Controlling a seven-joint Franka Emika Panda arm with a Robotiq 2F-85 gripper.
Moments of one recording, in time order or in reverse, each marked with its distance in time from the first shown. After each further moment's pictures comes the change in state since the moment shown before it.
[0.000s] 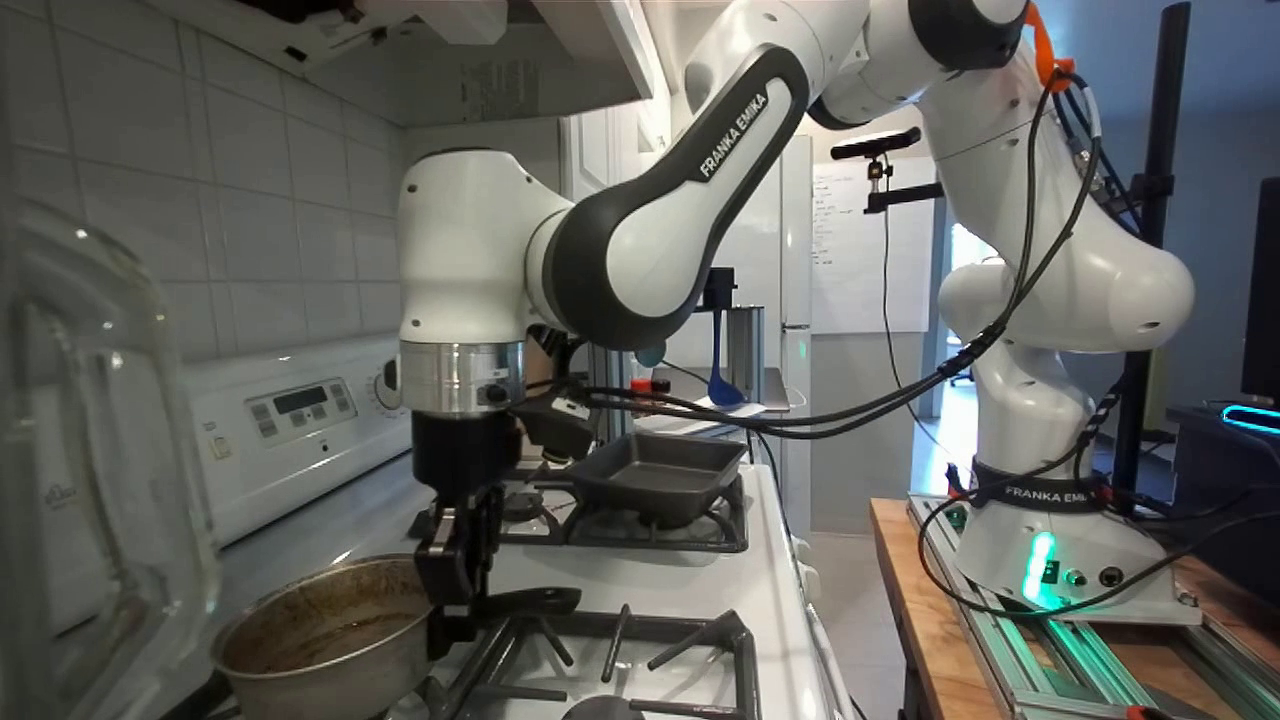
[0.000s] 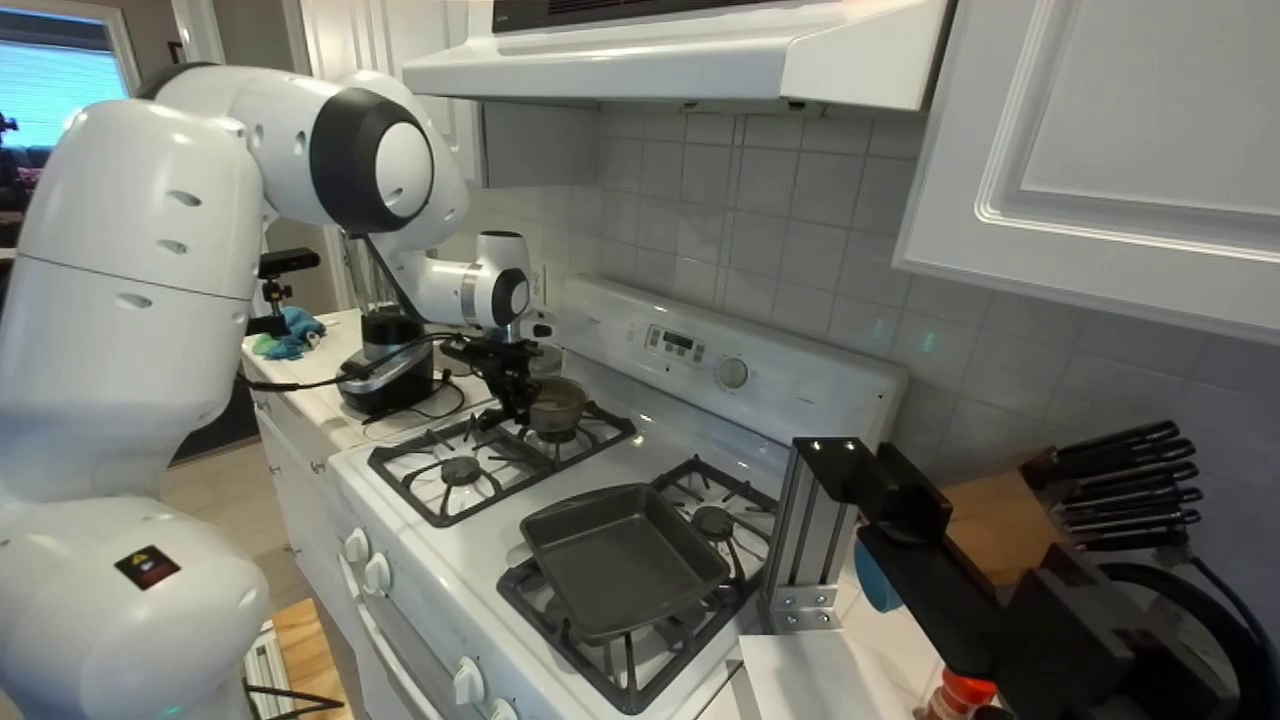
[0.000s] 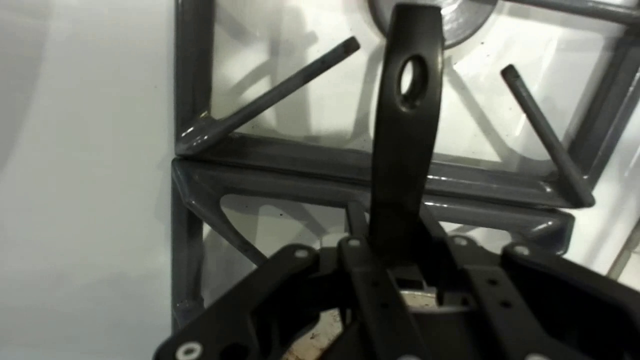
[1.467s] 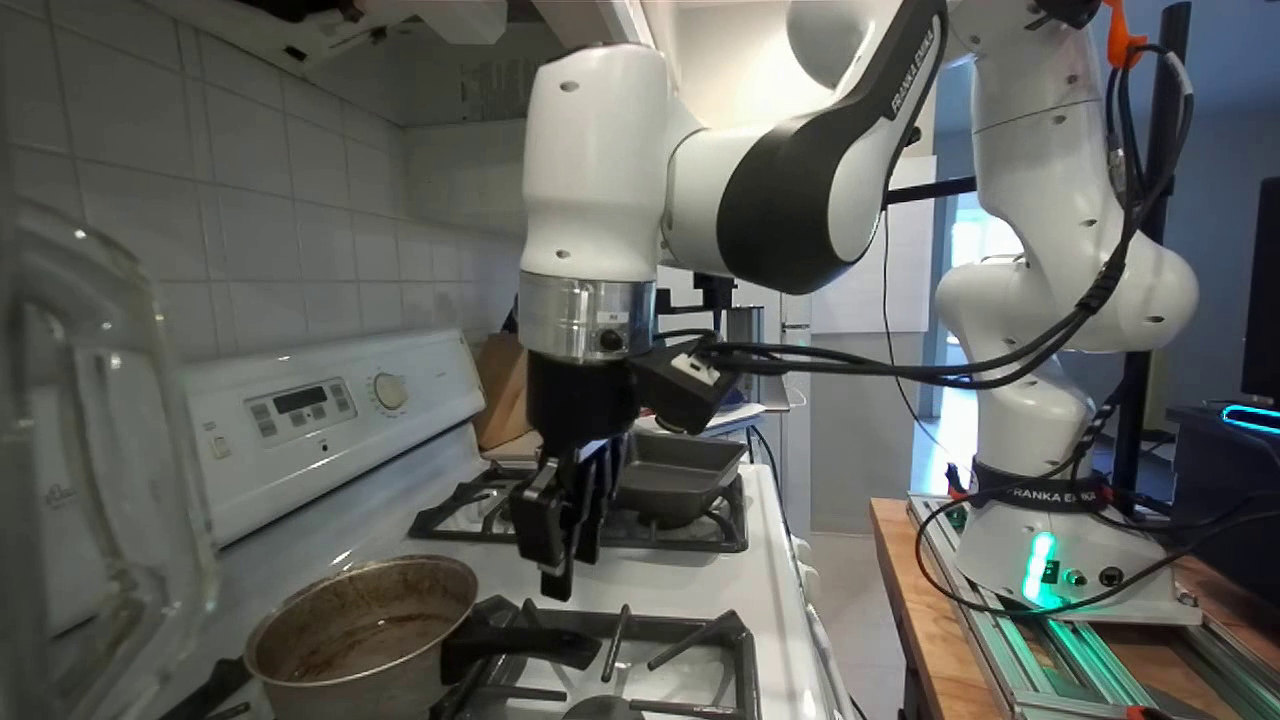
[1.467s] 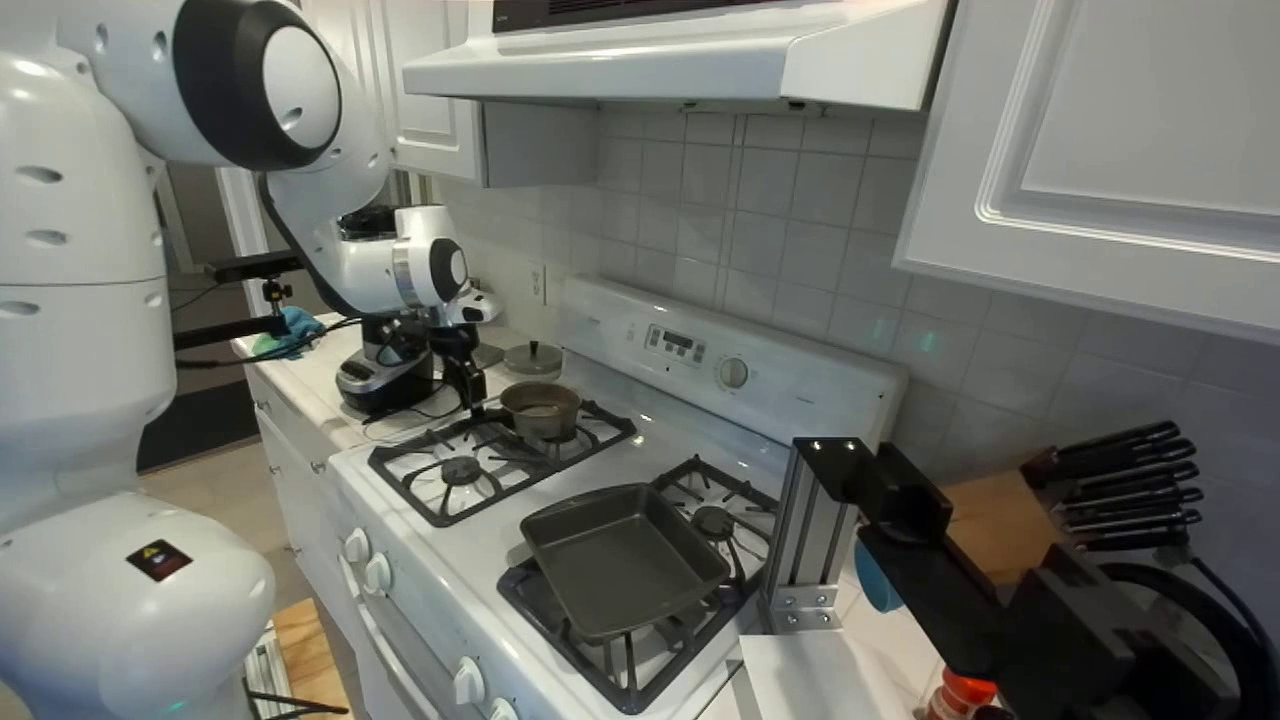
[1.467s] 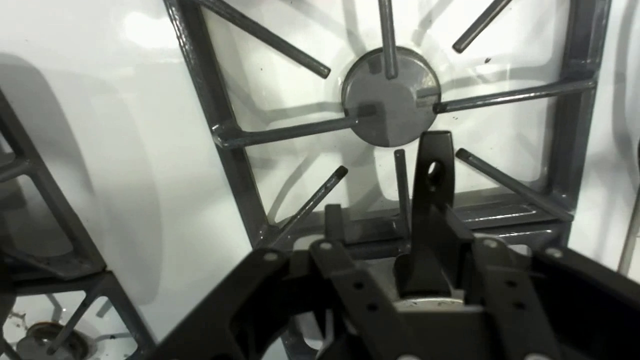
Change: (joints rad) arm 0.060 -0.262 0.050 -0.255 -0.155 -0.028 0.559
